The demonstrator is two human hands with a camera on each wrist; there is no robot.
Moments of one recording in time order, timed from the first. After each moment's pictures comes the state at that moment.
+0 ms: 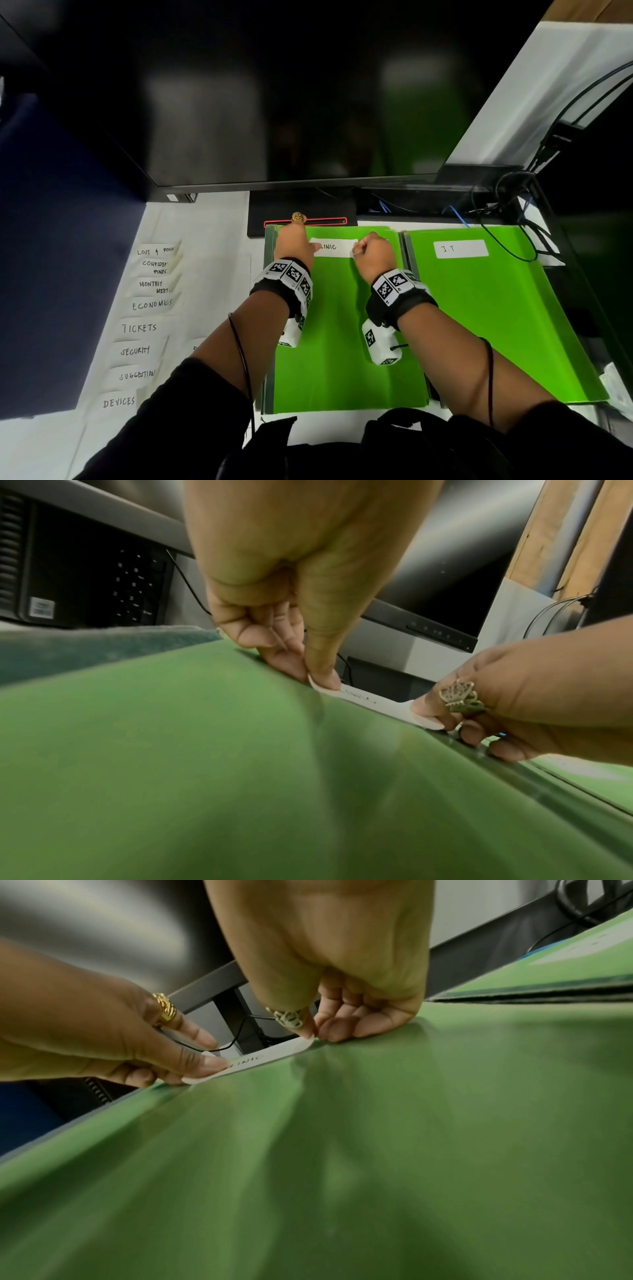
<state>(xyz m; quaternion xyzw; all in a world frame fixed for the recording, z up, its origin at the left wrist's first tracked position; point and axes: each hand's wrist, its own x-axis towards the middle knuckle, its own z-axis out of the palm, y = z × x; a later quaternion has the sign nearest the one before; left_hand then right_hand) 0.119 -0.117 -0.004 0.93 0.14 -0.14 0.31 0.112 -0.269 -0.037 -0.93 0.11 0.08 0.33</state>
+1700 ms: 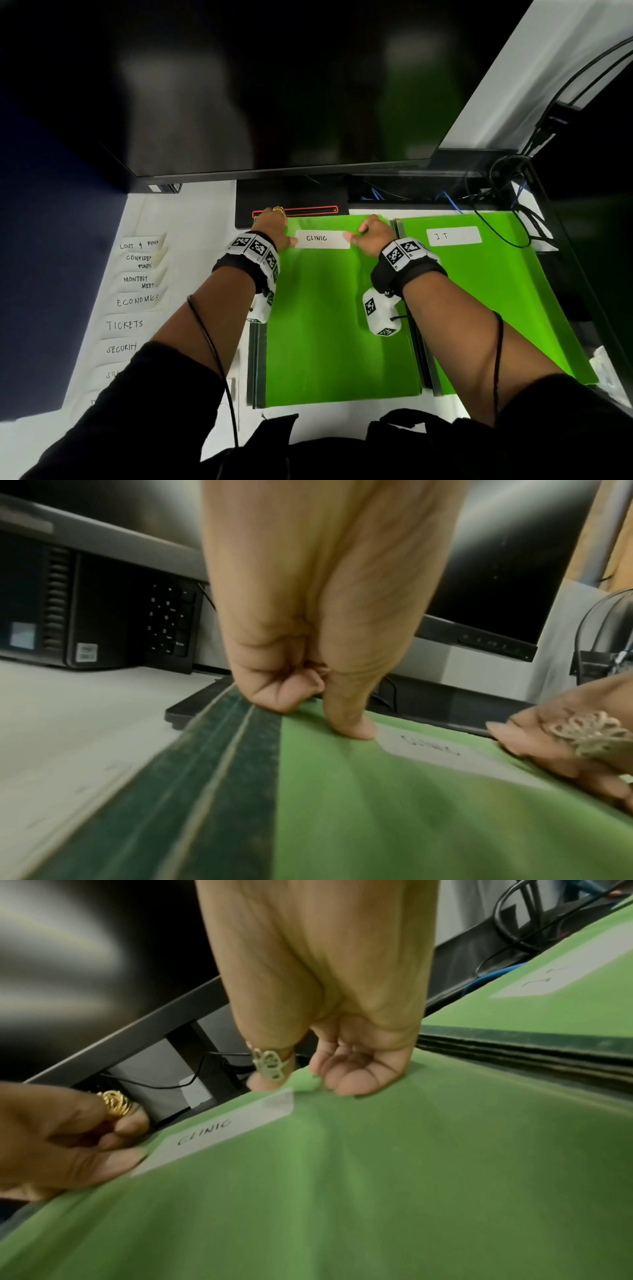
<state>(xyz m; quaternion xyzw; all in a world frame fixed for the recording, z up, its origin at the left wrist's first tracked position) 0.140 -0.084 -0.005 0.97 -0.01 -0.22 0.12 0.130 -0.290 -0.014 -0.91 0.15 0.24 0.31</state>
